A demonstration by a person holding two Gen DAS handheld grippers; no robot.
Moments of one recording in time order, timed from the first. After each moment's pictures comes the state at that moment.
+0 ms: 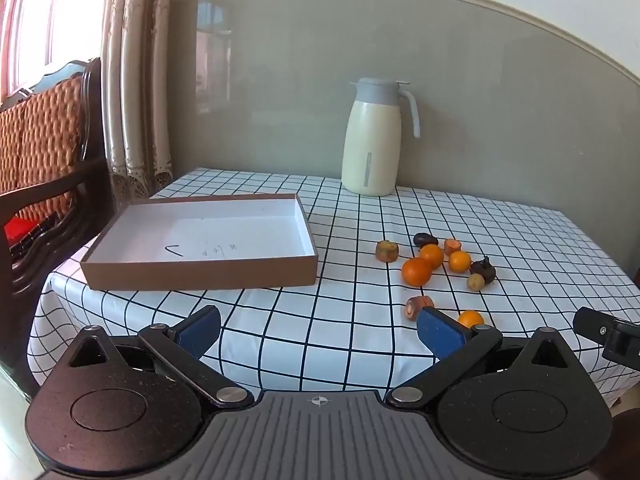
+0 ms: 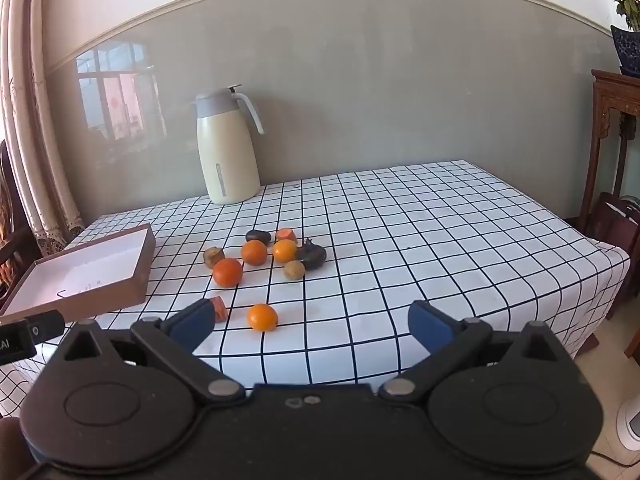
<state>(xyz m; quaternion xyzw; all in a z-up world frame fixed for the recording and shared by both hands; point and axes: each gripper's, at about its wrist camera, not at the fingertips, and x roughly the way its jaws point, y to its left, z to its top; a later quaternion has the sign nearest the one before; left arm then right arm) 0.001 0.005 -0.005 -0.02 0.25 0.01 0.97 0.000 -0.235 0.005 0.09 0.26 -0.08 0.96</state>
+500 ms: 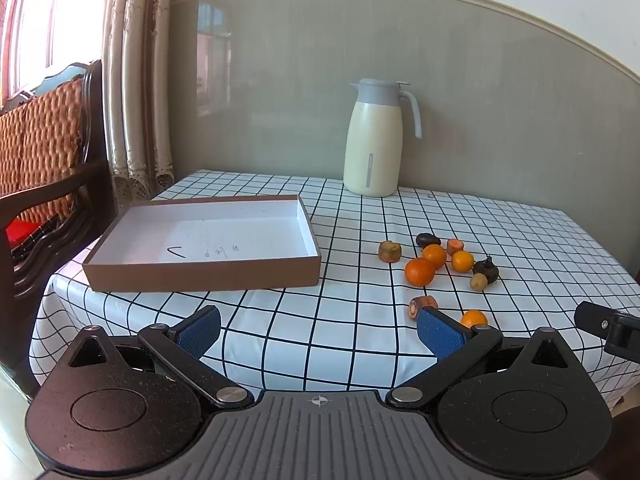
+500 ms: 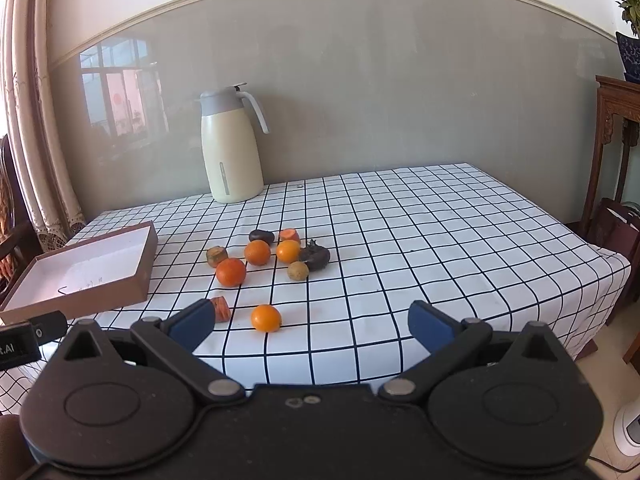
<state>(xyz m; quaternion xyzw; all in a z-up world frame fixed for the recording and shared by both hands) 0.001 0.009 -0.002 -0.02 0.25 0.01 0.97 0.001 -0.227 0.008 0.08 0.26 -0.08 0.96</state>
